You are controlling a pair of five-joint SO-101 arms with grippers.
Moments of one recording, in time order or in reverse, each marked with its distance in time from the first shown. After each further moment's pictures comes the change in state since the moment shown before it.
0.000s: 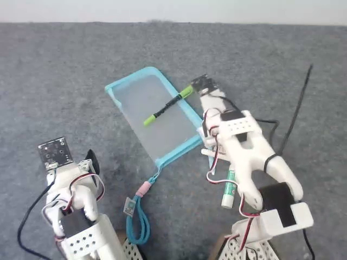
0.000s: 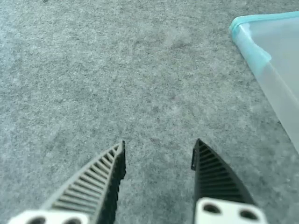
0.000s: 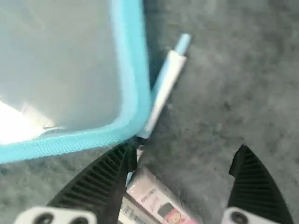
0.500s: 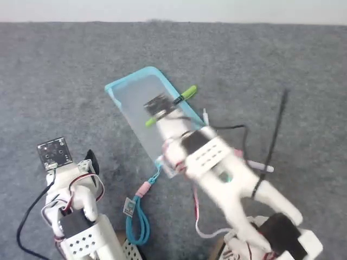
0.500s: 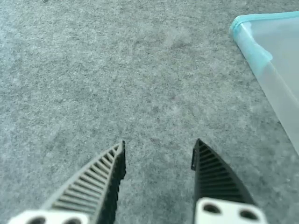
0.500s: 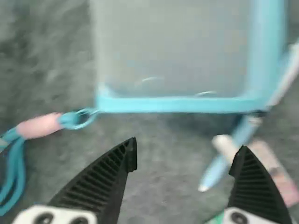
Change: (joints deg) left arm 0.0 0.0 0.0 0.0 0.0; right arm -27.4 -15.7 3.1 15.0 -16.8
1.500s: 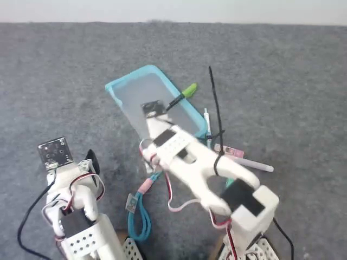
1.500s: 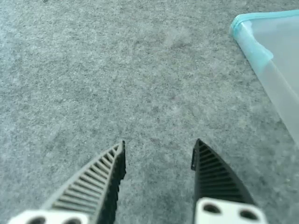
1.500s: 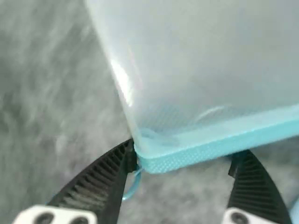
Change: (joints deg) left arm 0.0 0.0 0.0 0.0 0.0; right arm -0.4 28.0 -13.4 -7.9 -21.6
